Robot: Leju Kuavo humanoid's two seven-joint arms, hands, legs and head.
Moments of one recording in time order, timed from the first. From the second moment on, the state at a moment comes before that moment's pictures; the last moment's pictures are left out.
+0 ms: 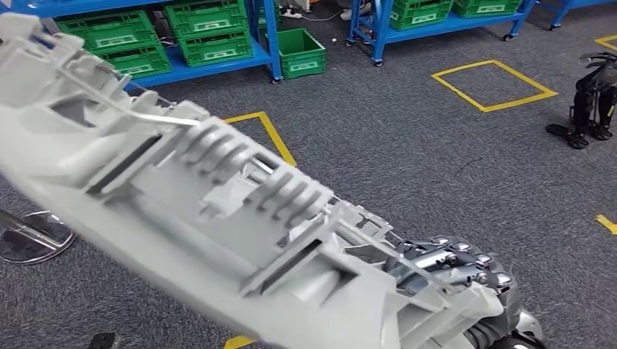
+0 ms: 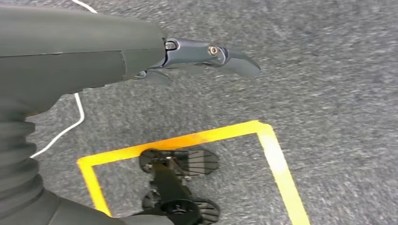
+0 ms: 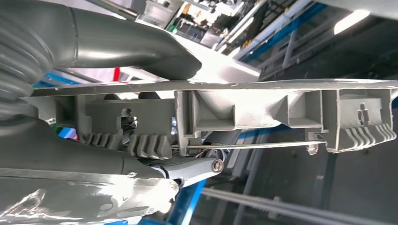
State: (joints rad) left arm -0.09 -0.03 1.30 -0.22 -1.14 0.05 -0.37; right arm 0.01 -0.26 0.56 -2.21 0.06 -0.03 -0.62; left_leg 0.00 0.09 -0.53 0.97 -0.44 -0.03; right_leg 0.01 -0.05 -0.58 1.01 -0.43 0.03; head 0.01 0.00
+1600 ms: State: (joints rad) left arm -0.08 -0.05 1.30 -0.22 -1.15 0.06 -0.38; right arm 0.31 -0.27 0.42 -2.36 0.17 -0.02 -0.69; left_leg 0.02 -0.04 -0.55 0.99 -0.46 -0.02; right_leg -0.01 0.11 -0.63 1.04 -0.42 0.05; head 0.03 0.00
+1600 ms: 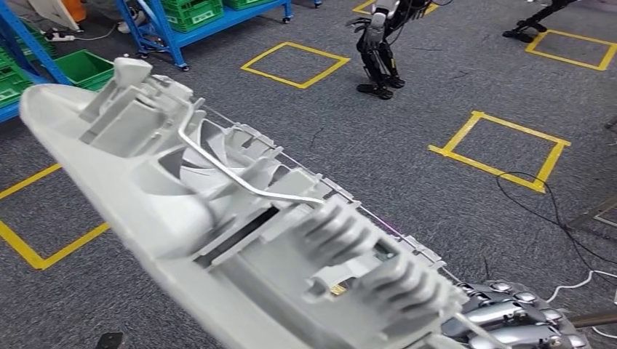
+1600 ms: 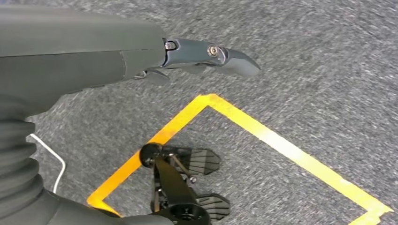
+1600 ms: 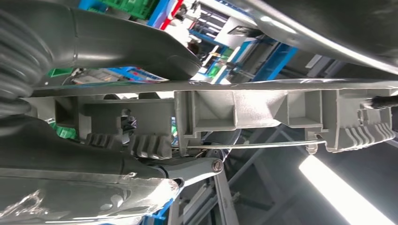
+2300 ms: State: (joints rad) left arm -0.09 -0.02 1.30 -0.22 -1.17 0.06 -0.41; right arm 0.28 -0.27 0.47 -2.37 0.26 -0.21 -0.69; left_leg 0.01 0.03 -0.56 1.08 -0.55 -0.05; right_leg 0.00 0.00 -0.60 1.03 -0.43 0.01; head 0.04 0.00
